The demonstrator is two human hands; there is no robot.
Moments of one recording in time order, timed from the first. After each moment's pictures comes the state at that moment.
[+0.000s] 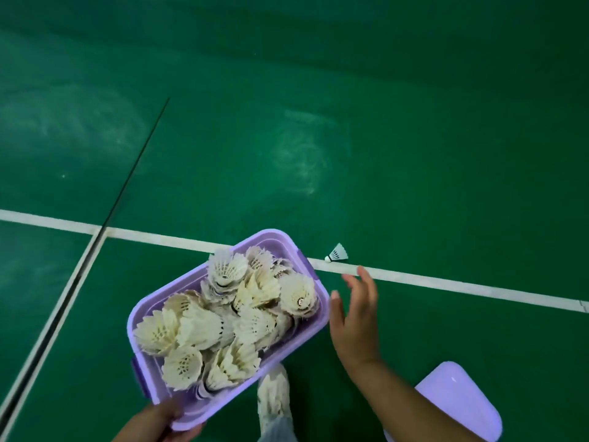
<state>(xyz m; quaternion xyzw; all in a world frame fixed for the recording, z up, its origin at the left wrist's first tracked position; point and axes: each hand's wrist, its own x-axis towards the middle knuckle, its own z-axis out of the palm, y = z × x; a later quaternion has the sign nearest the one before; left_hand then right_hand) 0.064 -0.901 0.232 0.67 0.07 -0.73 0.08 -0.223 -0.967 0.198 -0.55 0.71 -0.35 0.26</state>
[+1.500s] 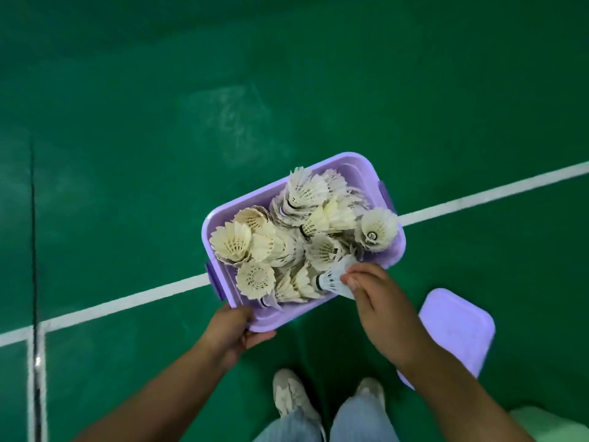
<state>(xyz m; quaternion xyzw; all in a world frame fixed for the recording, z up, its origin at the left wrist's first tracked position) -0.099 -1.102 0.183 0.69 -0.16 -0.71 0.06 -0.309 -1.016 0.231 -0.50 0.76 -0.26 0.33</state>
